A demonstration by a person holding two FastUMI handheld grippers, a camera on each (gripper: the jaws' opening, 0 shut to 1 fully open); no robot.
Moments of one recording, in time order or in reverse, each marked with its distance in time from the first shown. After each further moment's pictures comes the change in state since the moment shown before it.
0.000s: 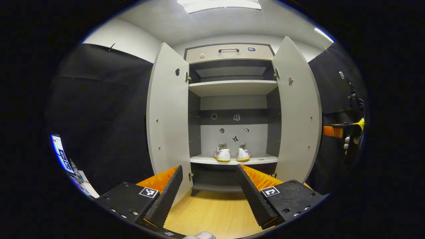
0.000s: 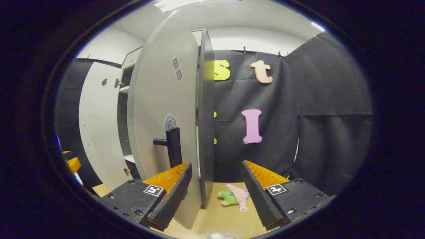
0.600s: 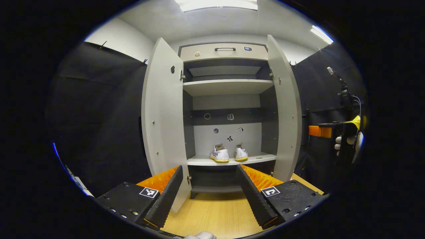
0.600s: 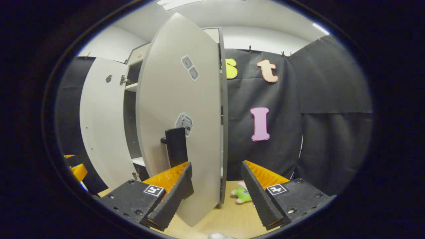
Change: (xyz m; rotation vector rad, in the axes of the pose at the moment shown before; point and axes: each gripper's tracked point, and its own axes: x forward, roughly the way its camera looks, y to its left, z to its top) left arm 0.022 0.036 0.001 0.026 -0.001 -0.148; right arm 0.013 0.098 -0.003 0.008 0.011 -0.033
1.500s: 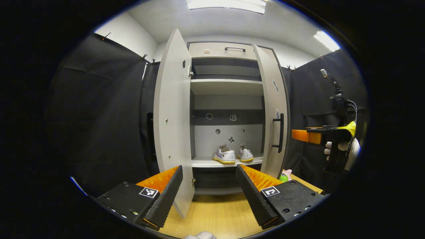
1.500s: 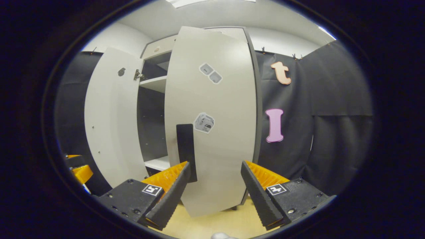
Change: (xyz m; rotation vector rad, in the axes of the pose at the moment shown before) left arm 0.024 0.053 -0.002 -0.041 -0.009 -0.076; right arm 0.010 0.083 -0.006 -0.021 0.001 0.035
